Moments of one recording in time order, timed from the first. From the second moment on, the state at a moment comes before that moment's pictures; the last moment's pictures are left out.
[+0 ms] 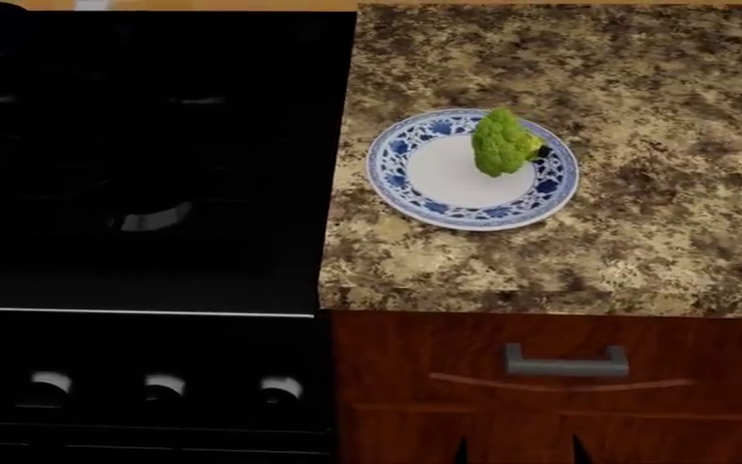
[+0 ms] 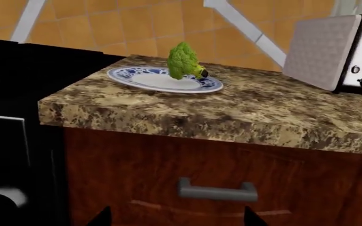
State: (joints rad) left arm 0.00 -0.18 0.19 0.11 -0.15 -0.11 -0.11; right arm 0.02 0.19 -0.18 -0.08 0.07 0.09 0.22
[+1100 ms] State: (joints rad) left arm -0.28 -0.43 -0.03 0.82 -0.49 -1.03 -0.16; right arm 0.30 0.39 -0.12 -0.65 0.19 0.80 0.17
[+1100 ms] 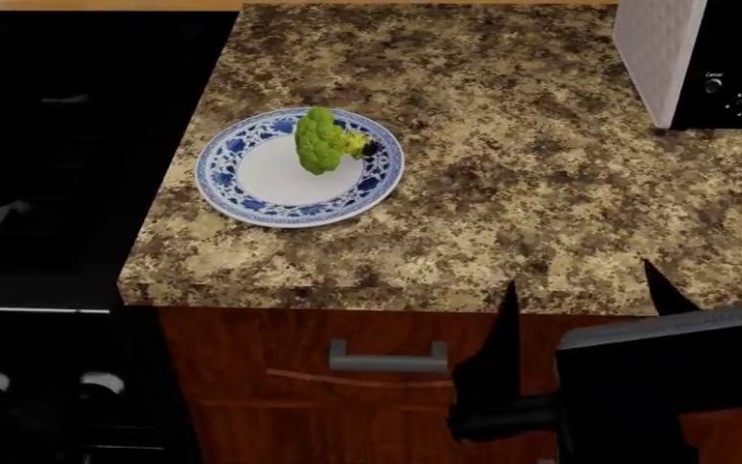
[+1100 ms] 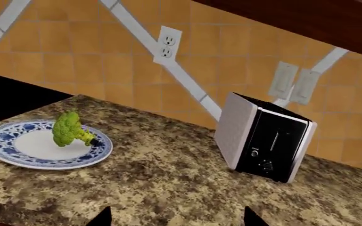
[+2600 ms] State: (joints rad) left arm -0.91 -0.77 0.31 0.68 -0.95 -1.26 -0.01; right arm 0.43 0.41 -0.03 -0.83 0.27 1.00 0.19
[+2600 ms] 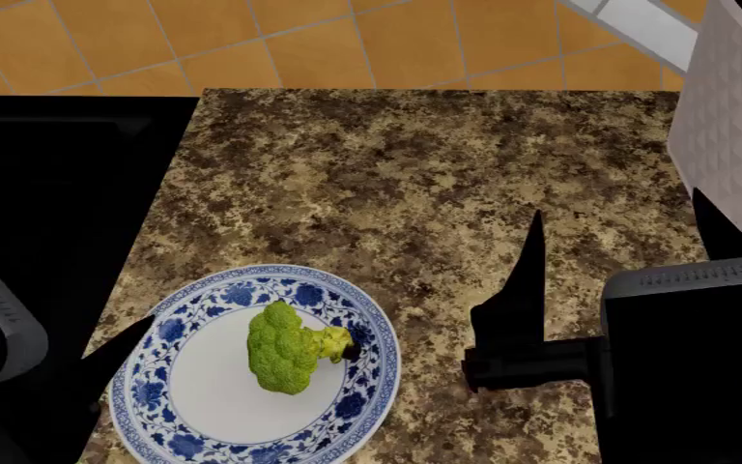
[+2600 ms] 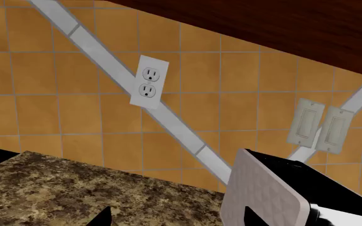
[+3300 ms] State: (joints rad) left arm -1.22 -0.66 0.80 0.21 -0.65 -1.03 0.42; right arm 0.34 0.40 0.00 -0.81 0.29 0.93 0.19
